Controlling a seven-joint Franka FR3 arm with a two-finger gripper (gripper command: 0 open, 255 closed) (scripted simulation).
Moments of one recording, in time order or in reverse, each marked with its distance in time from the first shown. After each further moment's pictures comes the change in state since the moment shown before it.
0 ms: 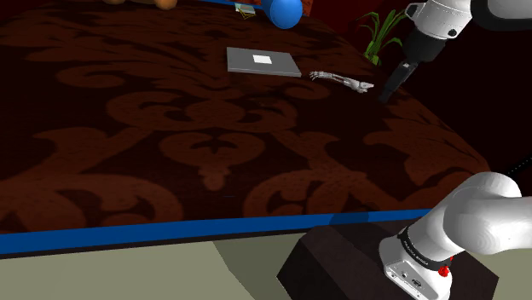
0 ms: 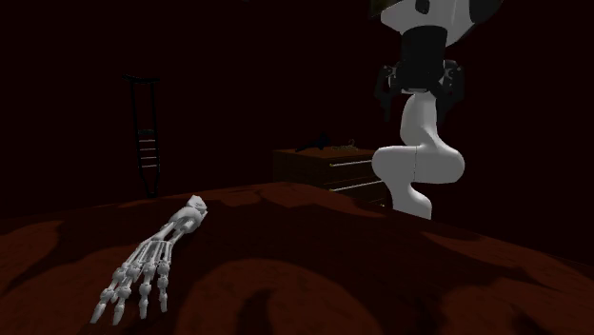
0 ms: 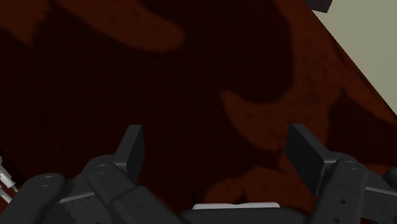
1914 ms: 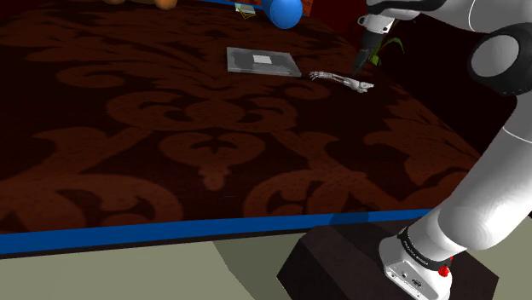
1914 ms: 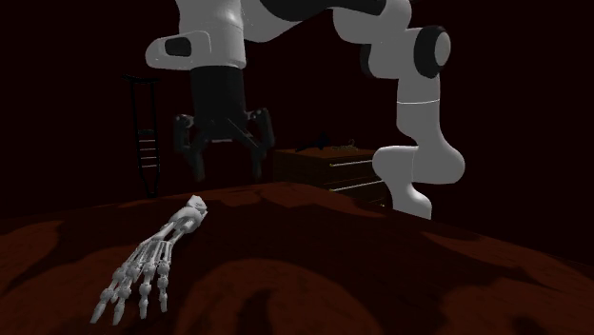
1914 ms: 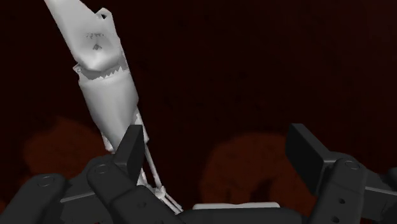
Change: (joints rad) arm -0.119 1.022 -0.405 0.794 0.180 0.059 -0.664
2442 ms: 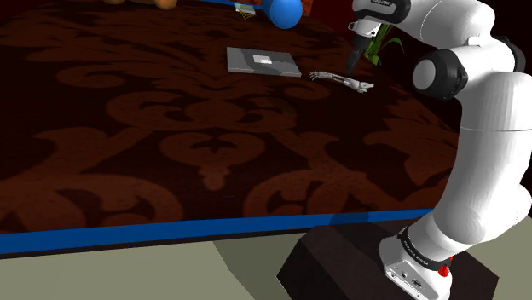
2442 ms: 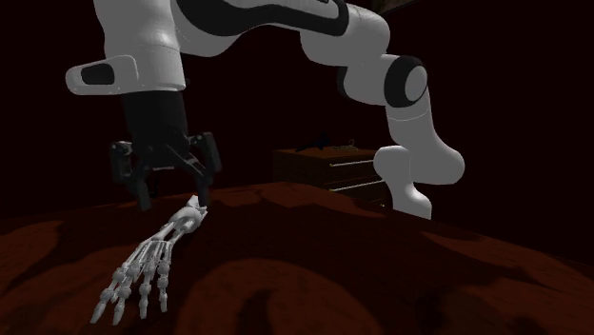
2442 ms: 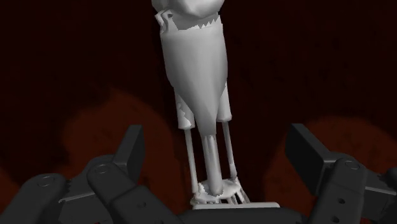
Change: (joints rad) arm -0.136 0.357 0.015 0.437 0.116 -0.141 -0.101
